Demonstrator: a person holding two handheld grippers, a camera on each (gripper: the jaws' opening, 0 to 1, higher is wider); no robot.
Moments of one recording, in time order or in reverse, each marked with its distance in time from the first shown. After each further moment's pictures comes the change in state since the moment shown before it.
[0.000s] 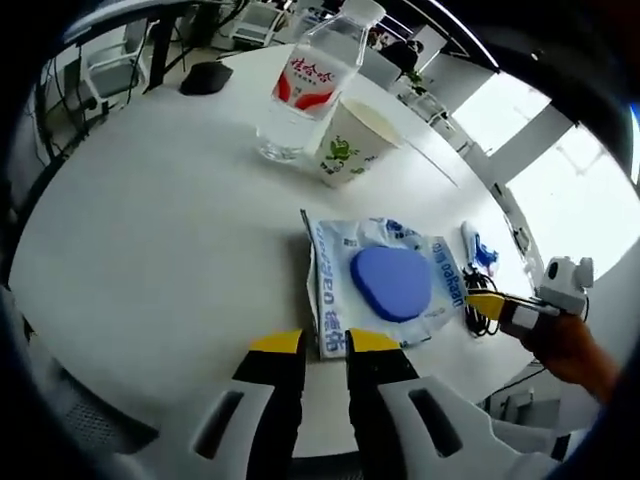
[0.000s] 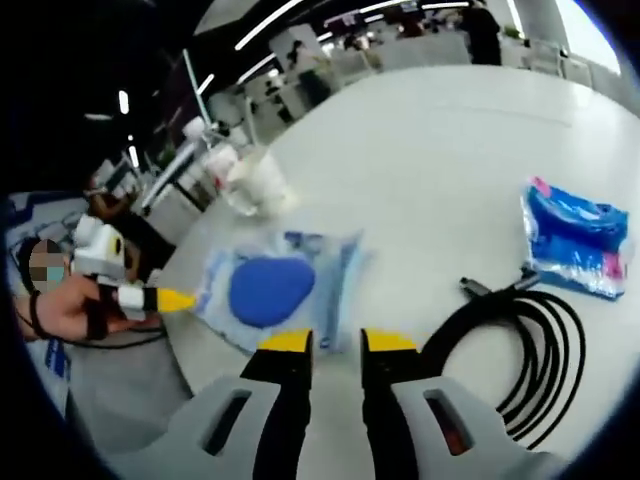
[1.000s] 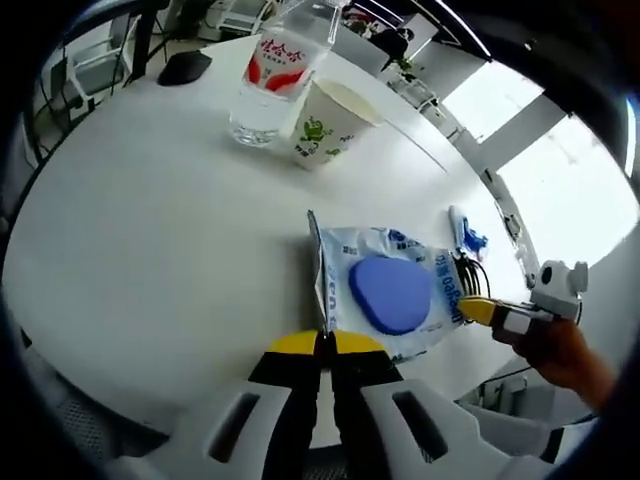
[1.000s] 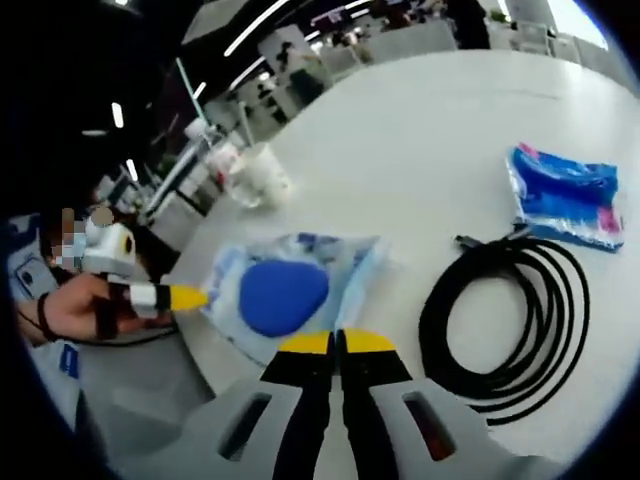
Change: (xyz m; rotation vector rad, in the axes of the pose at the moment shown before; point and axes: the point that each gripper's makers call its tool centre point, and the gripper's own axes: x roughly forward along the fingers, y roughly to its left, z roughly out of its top) left arm 0.004 -0.026 -0.013 0.033 0.063 -0.052; right arm -0.025 0.002 -0.031 0.072 0.005 0.019
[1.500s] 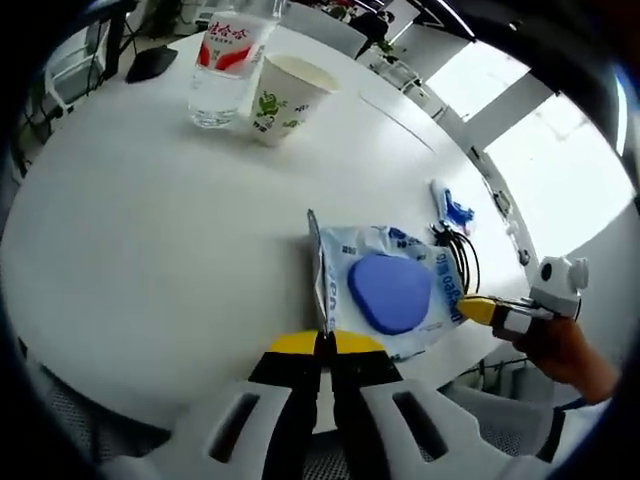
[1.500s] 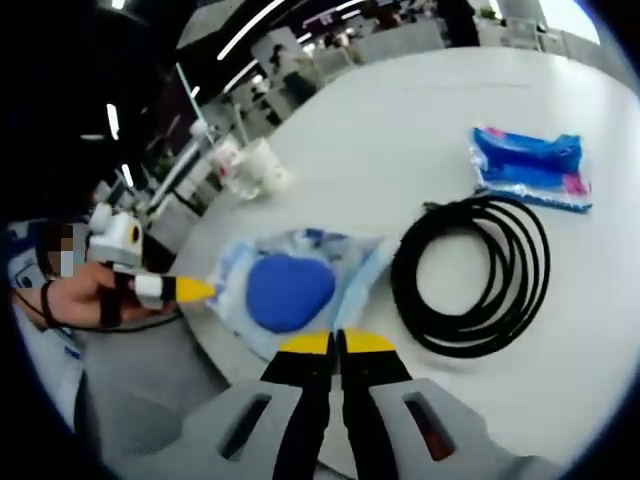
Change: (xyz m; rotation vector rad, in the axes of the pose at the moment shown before) left arm 0.007 -0.024 -0.021 0.057 0.064 -0.036; right arm -0.031 -0.006 -0.025 0.027 -0.013 -0.021
